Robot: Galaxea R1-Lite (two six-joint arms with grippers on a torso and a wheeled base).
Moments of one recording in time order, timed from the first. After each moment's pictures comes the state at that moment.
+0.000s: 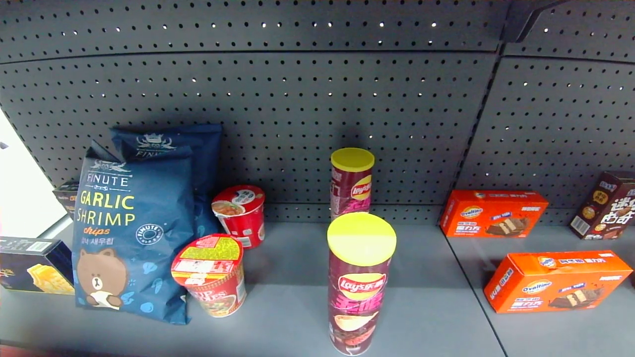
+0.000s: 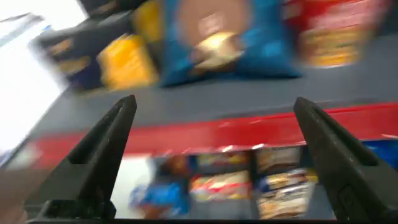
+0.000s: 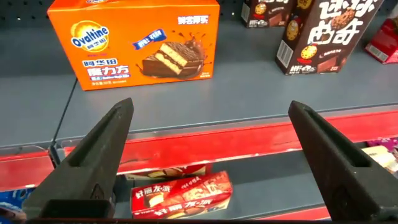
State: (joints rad) left arm -0.31 0.03 -0.05 0.06 0.45 0.17; right arm -0.07 0.08 -0.01 -0.04 -0.14 -0.02
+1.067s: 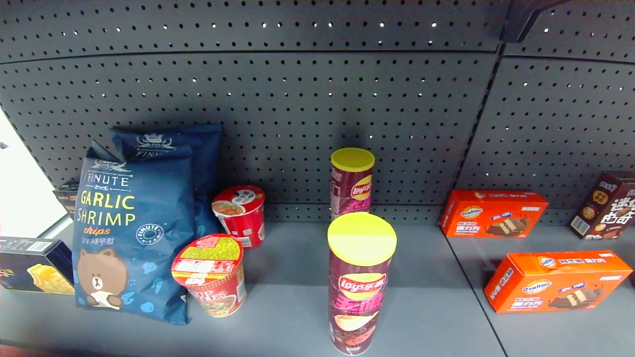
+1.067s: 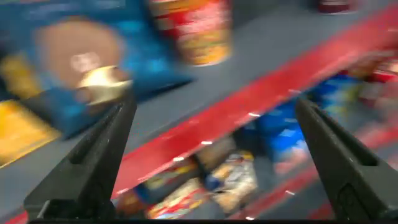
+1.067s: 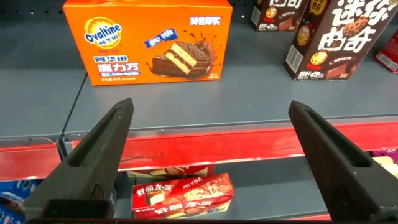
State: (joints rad) left arm -0.57 0.11 -0.06 0.06 0.09 0.24; right arm -0.07 0.08 -0.01 -0.04 -0.10 -0.05
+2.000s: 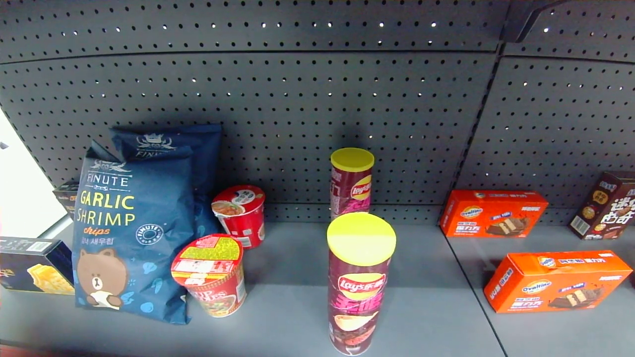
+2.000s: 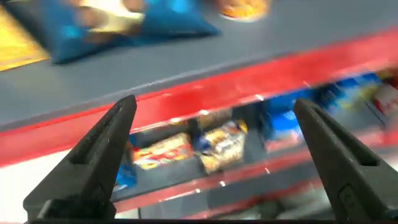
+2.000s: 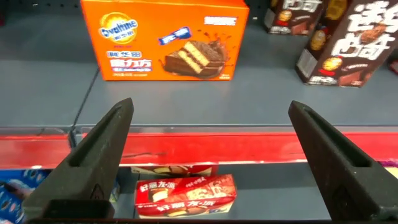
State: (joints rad) left arm -0.15 0.23 -0.05 0.06 -0.04 0.09; right arm -0.07 0.08 -0.02 -0.03 -0.04 -0.08
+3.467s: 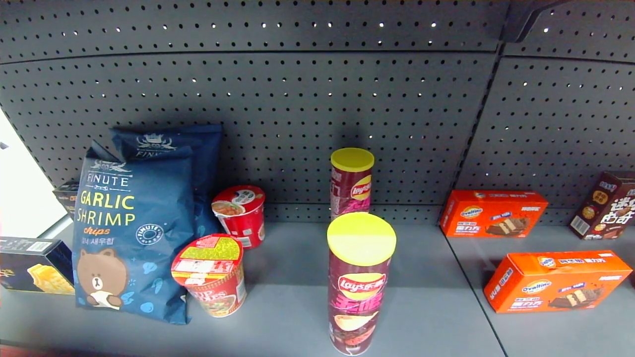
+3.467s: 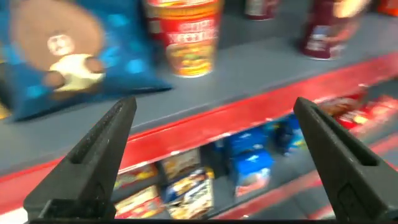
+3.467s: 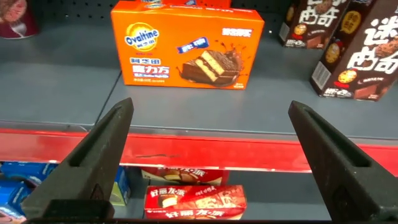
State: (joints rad) left arm 0.07 0.09 0.00 -0.05 -0.50 0.05; right arm 0.00 0.00 -0.03 0.00 -0.04 -0.07
